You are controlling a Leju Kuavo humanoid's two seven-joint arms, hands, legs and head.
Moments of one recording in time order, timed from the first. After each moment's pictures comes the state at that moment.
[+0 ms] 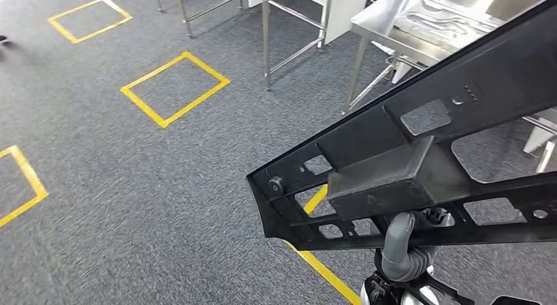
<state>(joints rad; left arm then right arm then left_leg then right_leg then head) -0.08 -0.03 1.17 -0.23 0.01 0.03 -0.27 0.08 0.03 0.29 -2.14 -0.11 0.06 -0.70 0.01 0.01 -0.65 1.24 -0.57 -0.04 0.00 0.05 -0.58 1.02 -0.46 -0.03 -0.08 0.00</state>
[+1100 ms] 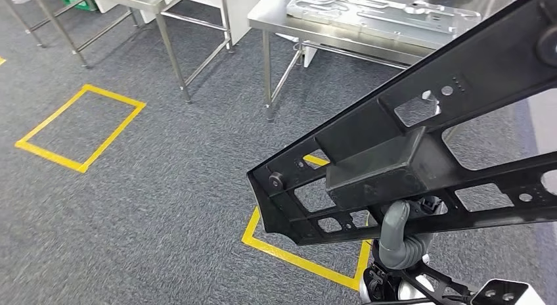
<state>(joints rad) -0.09 -0.02 1.18 -0.23 0.01 0.03 -0.29 0.04 0.04 0.26 -2.09 -0.13 0.09 -0.70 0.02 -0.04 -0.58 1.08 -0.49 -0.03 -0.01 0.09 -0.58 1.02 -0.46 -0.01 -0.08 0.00</state>
